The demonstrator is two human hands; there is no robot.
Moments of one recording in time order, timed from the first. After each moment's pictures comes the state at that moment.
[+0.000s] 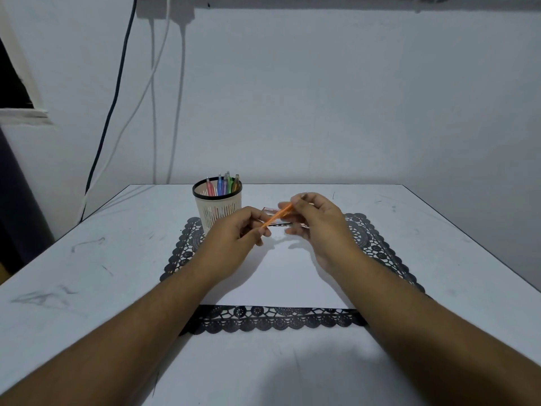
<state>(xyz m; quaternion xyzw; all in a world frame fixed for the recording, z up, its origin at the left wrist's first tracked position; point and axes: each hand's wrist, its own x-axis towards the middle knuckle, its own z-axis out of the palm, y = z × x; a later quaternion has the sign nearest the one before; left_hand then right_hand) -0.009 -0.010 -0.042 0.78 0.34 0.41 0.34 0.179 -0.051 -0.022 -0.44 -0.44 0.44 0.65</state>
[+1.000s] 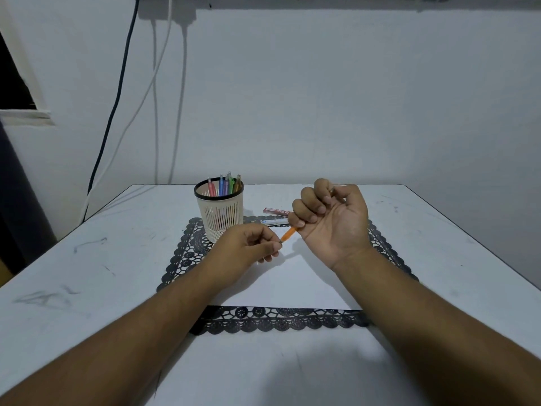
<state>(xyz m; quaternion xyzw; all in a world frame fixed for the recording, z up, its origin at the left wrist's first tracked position) -0.002 -0.012 -0.053 0.76 0.31 0.37 0.44 0.183 -0.059 -0.006 -0.14 -0.36 0.61 0.69</state>
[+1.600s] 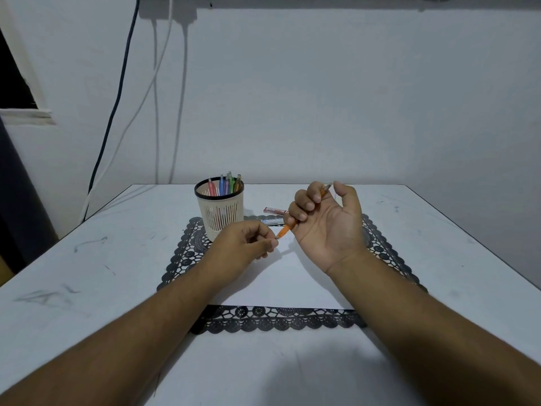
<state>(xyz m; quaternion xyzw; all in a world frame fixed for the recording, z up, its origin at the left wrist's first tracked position) -0.003 -0.008 -0.055 0.74 0.32 0.40 0.44 0.172 -0.060 -0.007 -0.15 -0.32 0.63 0.70</state>
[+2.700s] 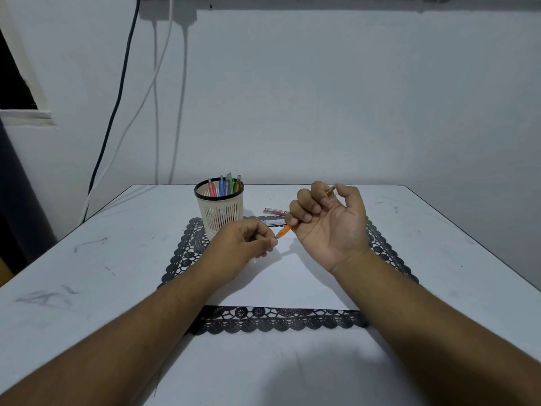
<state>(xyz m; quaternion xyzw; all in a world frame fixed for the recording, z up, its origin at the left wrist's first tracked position) -0.005 -0.011 -0.050 0.74 0.32 0.40 0.44 0.177 -0.061 -0.007 -0.13 -0.34 0.63 0.69</state>
